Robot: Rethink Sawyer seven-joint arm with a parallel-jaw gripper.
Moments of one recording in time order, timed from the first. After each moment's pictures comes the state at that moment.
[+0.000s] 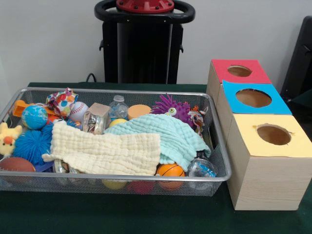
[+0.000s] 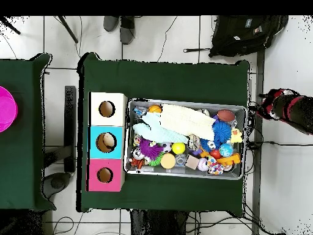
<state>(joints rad) -1.09 -0.41 0.71 1.09 -0.50 0.99 0.11</state>
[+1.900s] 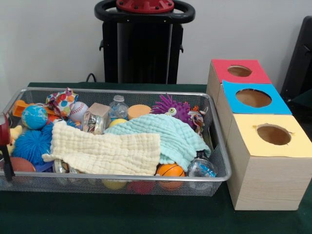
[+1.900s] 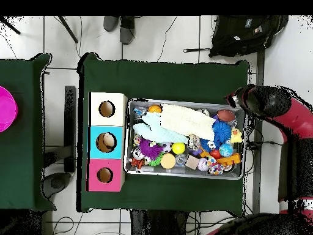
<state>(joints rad) -0.80 -0.30 0.40 1.00 -0.28 0.80 0.74</state>
